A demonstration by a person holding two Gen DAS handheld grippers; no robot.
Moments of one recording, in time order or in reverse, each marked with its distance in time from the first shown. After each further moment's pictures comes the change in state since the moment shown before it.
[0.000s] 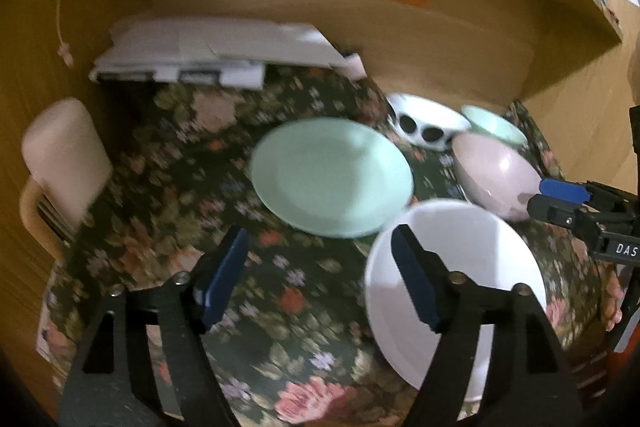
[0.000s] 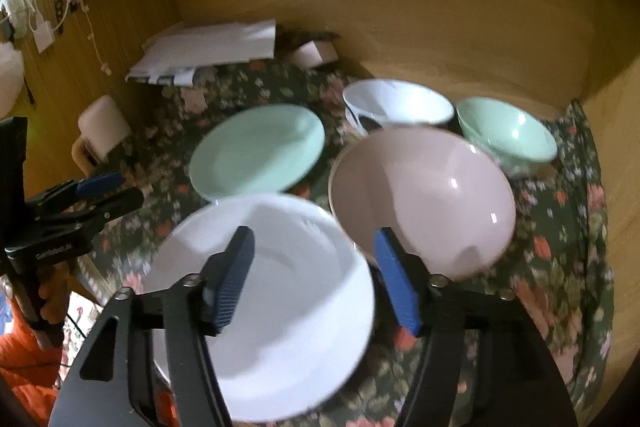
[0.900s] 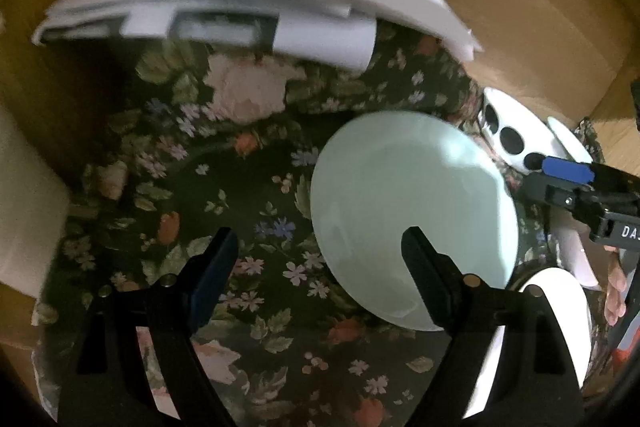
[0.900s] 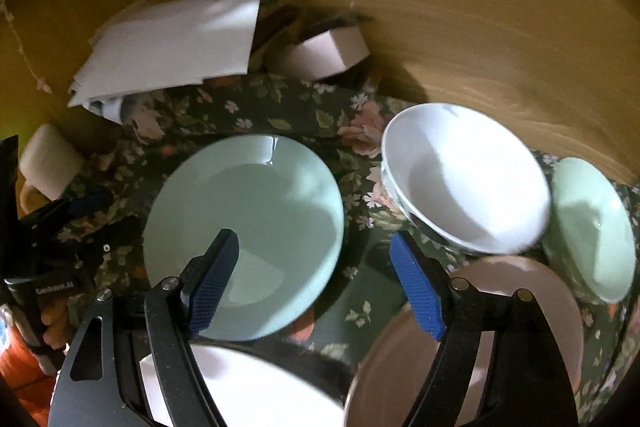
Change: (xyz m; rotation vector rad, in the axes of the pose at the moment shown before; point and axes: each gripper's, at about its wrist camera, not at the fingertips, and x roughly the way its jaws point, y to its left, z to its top) left arm 0.124 0.063 0.046 -0.114 0.224 0.041; right arm 0.143 -0.003 0.089 -0.035 0.226 0.034
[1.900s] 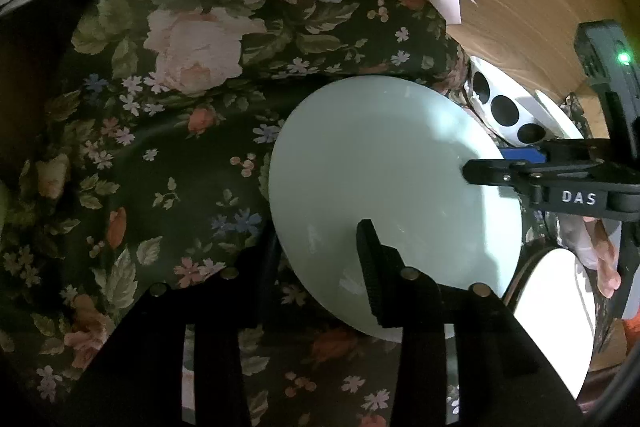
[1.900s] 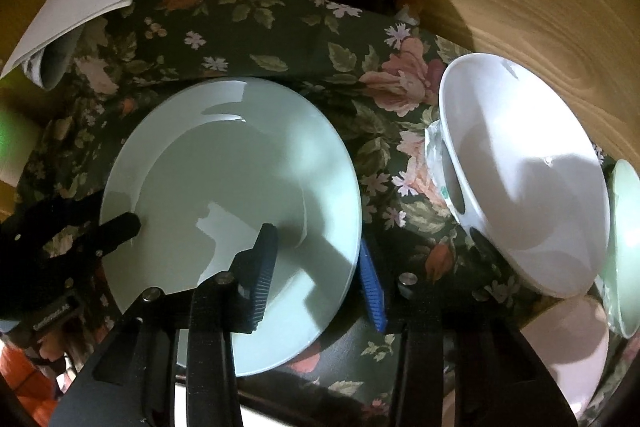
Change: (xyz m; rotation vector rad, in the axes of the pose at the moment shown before) left arm 0.038 -0.013 -0.001 0.045 0.066 -0.098; right arm 0.053 0.010 0.013 -0.006 0.204 -0.008
